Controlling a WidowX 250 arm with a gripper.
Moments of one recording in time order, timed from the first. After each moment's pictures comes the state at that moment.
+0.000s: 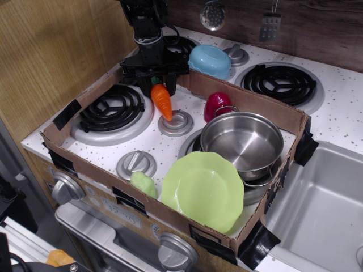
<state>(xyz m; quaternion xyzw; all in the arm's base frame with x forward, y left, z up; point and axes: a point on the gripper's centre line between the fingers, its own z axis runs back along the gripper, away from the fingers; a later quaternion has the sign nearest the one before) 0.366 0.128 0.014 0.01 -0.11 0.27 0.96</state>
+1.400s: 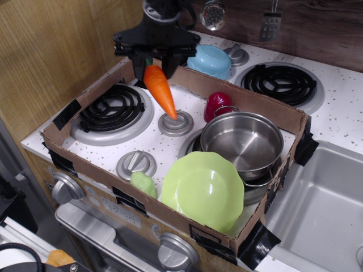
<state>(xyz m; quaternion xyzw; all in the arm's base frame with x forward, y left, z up) 0.317 0.073 0.095 0.14 -0.18 0.35 0.91</state>
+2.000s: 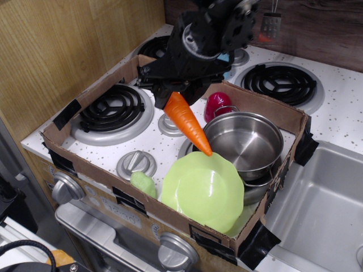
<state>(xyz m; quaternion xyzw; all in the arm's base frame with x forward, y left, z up) 0.283 0.023 0.094 0.19 -0.18 0.41 0.87</state>
